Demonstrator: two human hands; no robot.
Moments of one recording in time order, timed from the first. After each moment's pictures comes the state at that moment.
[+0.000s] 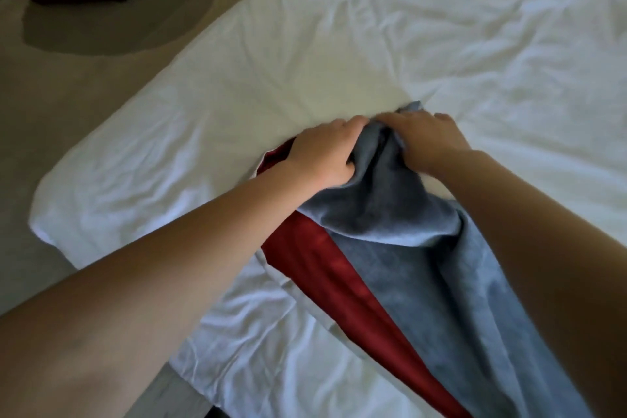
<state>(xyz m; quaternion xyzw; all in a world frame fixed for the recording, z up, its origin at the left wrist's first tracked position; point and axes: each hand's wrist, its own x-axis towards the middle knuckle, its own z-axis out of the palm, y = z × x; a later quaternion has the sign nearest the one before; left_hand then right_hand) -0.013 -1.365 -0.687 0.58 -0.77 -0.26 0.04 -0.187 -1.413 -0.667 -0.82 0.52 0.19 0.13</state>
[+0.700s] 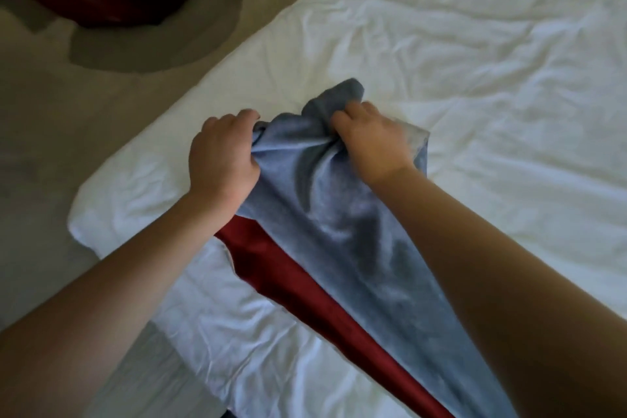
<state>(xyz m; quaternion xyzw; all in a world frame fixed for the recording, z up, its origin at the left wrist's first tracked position) 0.093 -1.316 -0.641 0.76 -0.64 -0.05 0.10 -0.100 -1.392 -0.647 -0.88 0.47 0.03 0.07</state>
